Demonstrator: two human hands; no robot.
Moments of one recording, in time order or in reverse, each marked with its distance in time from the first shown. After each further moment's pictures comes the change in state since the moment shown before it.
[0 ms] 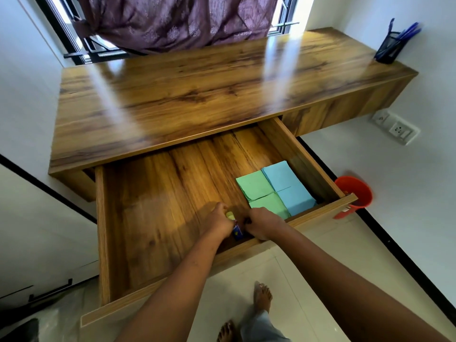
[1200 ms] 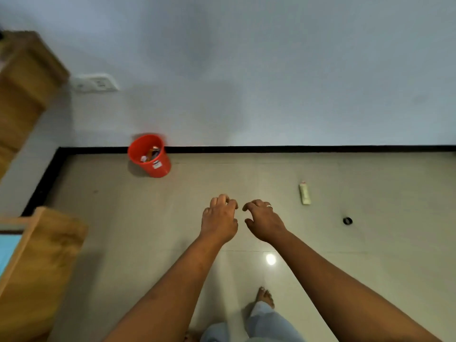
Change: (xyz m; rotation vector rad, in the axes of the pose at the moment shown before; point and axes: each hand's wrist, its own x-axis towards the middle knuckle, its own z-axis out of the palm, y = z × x) left_hand -0.276 0.099 0.433 1.041 -0.599 1.325; right_hand -0.390 0.349 0.189 0.588 0.564 0.959
